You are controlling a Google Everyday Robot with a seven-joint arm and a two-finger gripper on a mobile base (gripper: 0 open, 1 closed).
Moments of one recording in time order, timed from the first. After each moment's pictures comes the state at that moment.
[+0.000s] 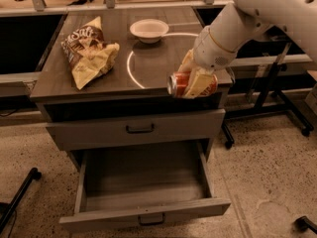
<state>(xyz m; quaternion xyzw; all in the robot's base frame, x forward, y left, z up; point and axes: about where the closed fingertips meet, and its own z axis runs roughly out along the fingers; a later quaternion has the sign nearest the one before) 0.589 -0.080 0.869 -0.75 0.62 0.08 0.24</state>
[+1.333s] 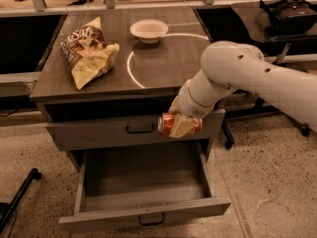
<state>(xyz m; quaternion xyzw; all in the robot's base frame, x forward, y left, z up) 0.561 -0.057 0.745 -0.71 0.67 0.07 0.23</state>
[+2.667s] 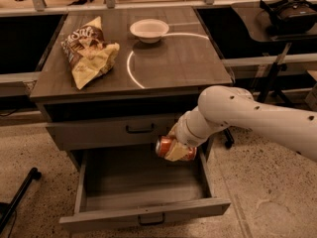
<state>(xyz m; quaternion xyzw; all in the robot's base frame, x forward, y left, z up) 0.538 -0.050 0.656 -0.65 0.72 0.10 0.23</state>
